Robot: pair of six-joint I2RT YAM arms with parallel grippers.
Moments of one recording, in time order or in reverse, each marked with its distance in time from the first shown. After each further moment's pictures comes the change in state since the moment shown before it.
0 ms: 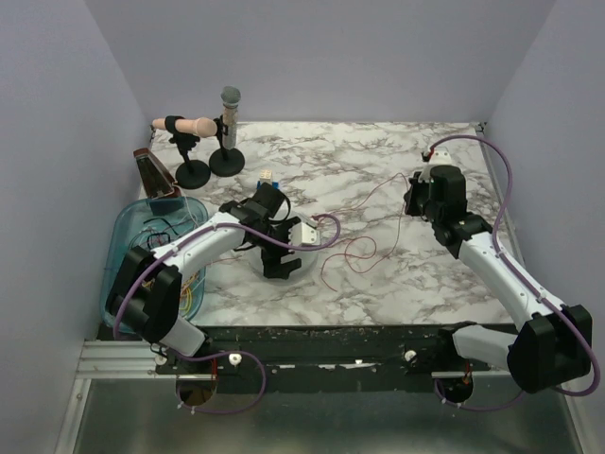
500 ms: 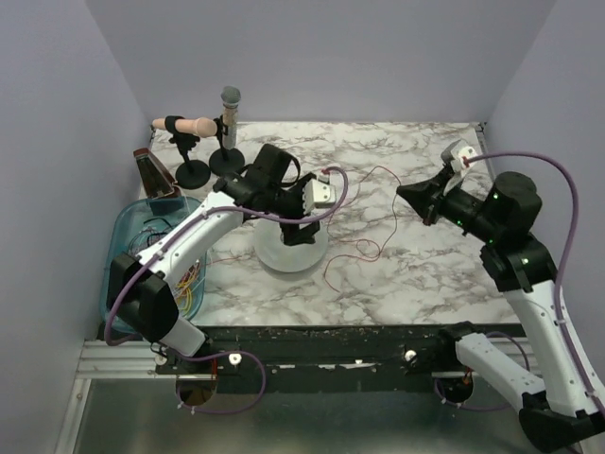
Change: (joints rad) left arm -0.050 0.030 0.293 0.043 0.091 -0.161; right arm 0.005 -0.318 0.187 -0.207 -0.511 -0.222
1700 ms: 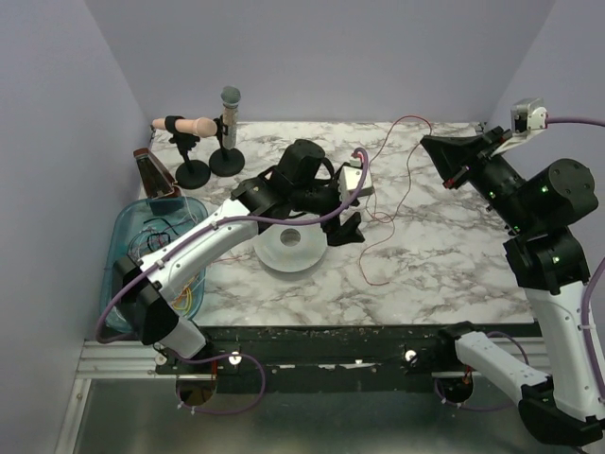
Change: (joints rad) left arm -0.216 -0.014 0.193 0.187 0.062 -0.432; right arm 0.012 0.024 0.320 0.100 0.071 0.320
